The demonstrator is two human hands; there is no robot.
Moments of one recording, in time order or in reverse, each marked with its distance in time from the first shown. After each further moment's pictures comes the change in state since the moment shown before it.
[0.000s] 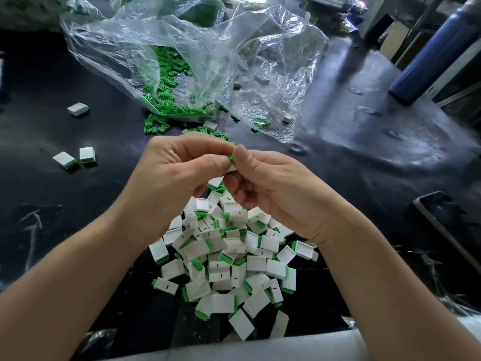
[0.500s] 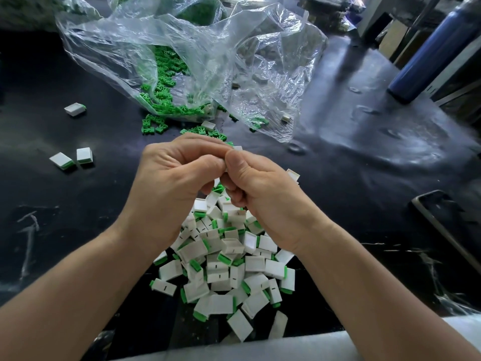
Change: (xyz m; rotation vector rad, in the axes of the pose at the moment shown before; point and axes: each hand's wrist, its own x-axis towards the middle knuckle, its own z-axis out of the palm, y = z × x) left_hand -0.002 -0.009 0.007 -0.081 0.100 0.054; right_hand 0.002 0.007 0.017 -0.102 0.152 -0.094
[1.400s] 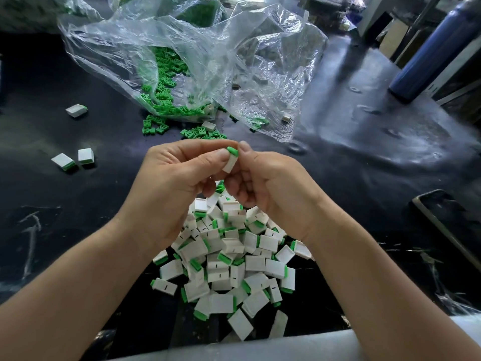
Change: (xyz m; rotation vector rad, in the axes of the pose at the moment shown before) left_hand 0.002 -0.002 0.000 -0.082 -0.008 -0.124; right_hand 0.008 0.003 -0.014 0.136 -0.015 0.121
